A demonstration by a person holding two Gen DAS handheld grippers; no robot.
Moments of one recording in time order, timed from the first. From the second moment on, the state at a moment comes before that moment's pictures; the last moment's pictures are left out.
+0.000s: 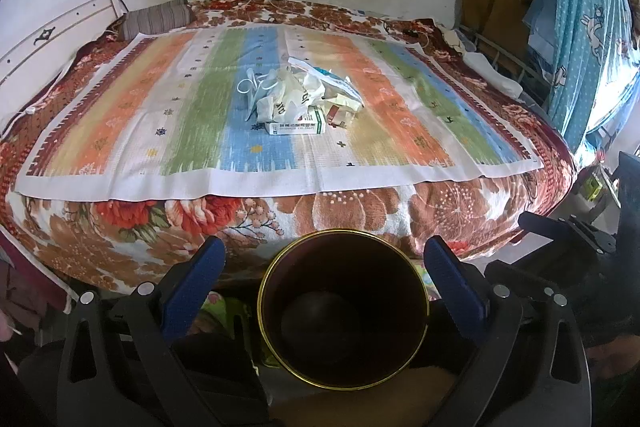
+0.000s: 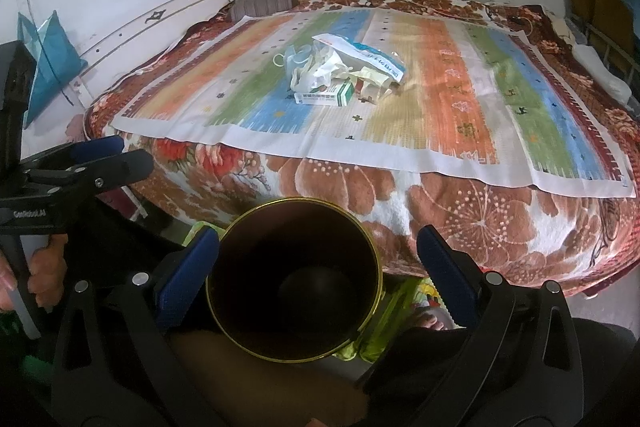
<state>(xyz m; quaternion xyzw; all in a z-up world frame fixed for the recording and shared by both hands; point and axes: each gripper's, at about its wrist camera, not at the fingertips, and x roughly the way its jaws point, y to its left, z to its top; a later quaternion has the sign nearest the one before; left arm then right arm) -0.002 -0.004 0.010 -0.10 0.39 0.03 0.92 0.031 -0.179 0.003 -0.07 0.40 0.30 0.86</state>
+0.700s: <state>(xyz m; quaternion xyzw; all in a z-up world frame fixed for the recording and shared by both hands) 0.027 0.015 0.014 -0.11 0.41 0.03 0.90 0.097 -0.156 0.020 -0.09 0.40 0.29 0.87</state>
